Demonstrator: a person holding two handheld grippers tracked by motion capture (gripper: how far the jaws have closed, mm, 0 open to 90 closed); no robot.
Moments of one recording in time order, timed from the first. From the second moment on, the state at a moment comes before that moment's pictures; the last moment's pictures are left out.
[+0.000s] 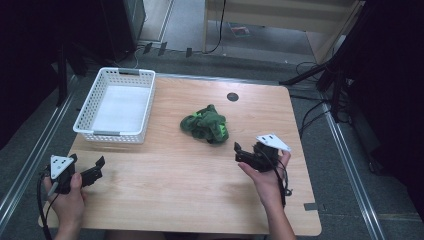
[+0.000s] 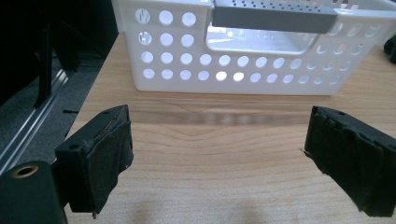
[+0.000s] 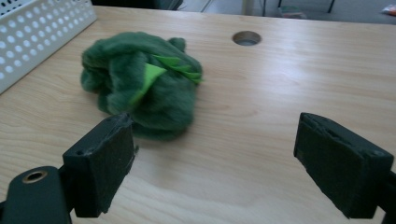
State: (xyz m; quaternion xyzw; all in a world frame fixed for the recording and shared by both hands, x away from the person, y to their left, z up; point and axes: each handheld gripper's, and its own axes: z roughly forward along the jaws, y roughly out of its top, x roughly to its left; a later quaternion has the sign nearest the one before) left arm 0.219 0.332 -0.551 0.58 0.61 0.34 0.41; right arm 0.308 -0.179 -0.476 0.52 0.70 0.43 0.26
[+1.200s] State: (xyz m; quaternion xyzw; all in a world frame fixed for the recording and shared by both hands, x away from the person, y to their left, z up) left arm 0.216 0.291 -0.514 0.59 0.56 0.35 0.47; right arm 0.391 -0.074 -0.495 0.50 0.73 0.39 0.25
